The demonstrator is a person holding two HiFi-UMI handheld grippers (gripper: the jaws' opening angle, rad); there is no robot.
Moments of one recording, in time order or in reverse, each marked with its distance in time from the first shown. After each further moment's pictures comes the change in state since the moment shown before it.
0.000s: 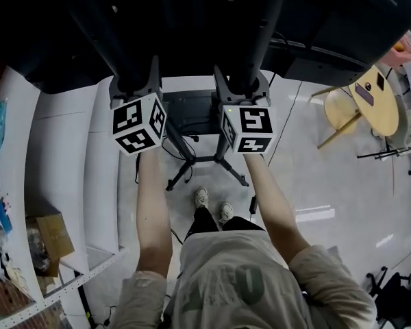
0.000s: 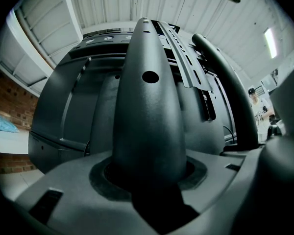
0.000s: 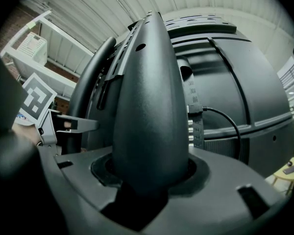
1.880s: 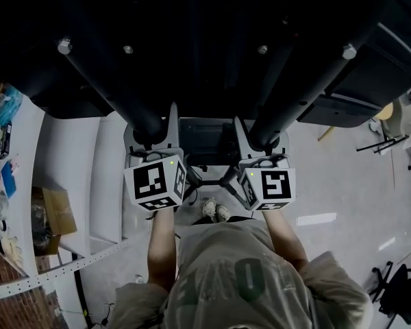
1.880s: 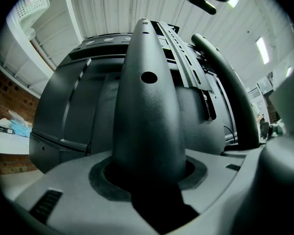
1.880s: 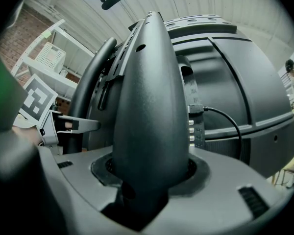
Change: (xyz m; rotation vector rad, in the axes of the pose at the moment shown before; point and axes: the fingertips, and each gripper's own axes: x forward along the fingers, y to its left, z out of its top) left arm -0.248 -0.029 0.015 0.005 -0.004 -0.013; right arm -0.234 0.100 0.020 -0.003 -0.008 -0.016
